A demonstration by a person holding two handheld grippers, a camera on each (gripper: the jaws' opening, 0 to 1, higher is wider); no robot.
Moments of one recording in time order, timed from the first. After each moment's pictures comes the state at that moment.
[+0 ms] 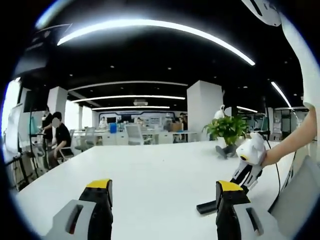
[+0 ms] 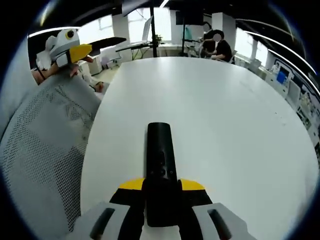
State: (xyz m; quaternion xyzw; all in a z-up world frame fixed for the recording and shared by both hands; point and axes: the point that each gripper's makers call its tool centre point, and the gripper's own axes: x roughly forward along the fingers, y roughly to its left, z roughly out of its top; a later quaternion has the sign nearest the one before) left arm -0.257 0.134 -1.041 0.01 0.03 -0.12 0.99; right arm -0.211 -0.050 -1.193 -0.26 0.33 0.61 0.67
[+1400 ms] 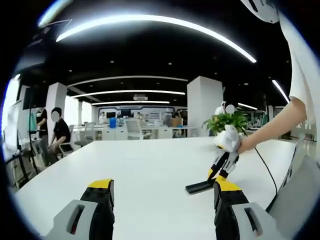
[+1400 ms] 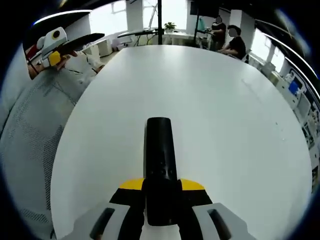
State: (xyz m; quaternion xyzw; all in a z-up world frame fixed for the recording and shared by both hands) left arm -0.258 0.133 -1.045 0.01 0.06 -0.12 0.99; right arm -0.125 -0.055 -1.194 -0.33 0.34 0.62 0.62
